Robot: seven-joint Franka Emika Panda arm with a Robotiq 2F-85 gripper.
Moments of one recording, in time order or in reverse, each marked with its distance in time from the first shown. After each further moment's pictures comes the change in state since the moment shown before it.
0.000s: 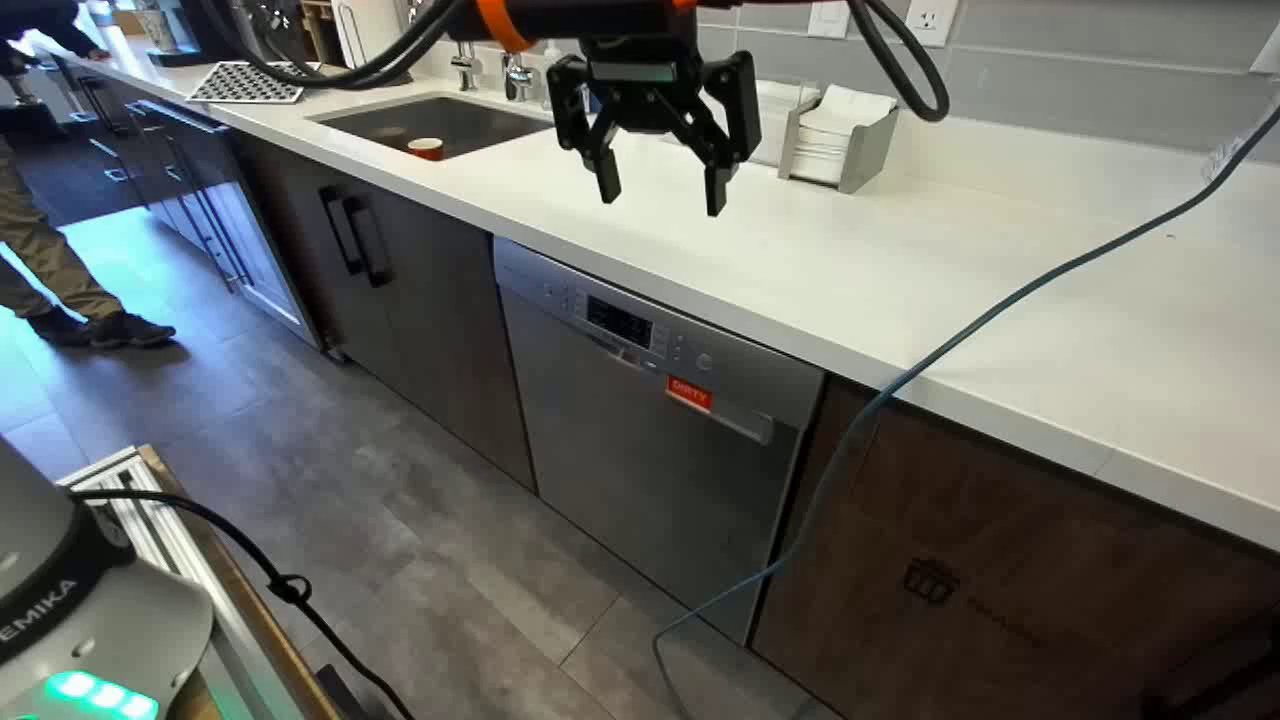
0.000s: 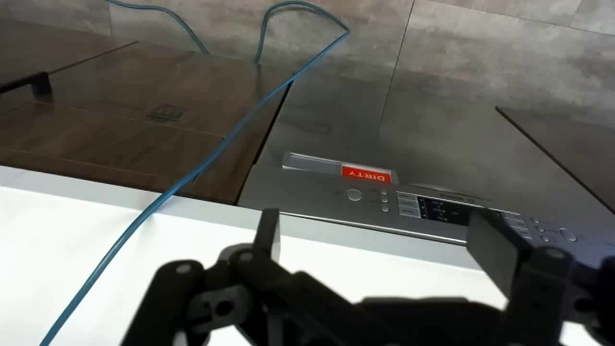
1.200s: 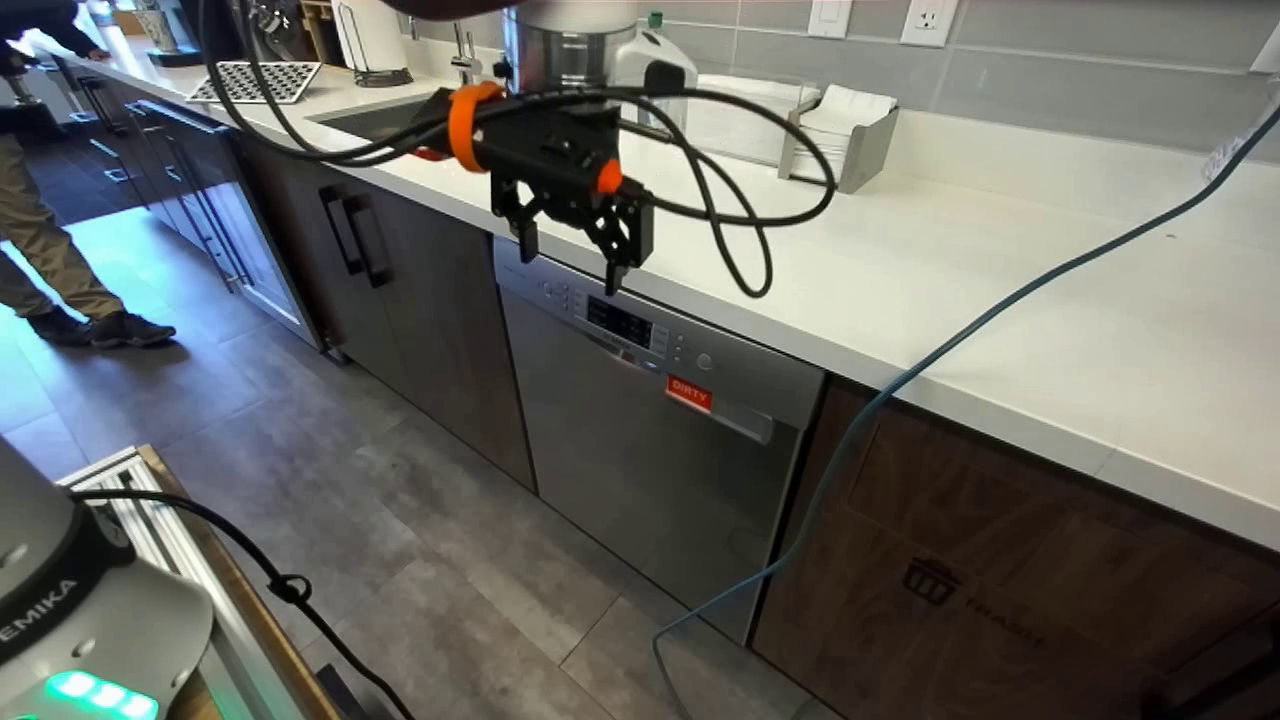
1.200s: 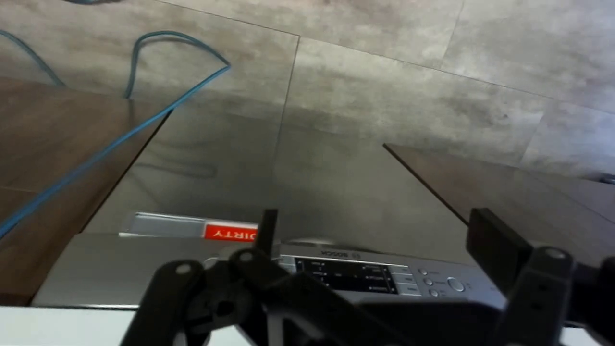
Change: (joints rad) arm 0.100 0.143 0.016 -0.068 0.301 0.000 -0.150
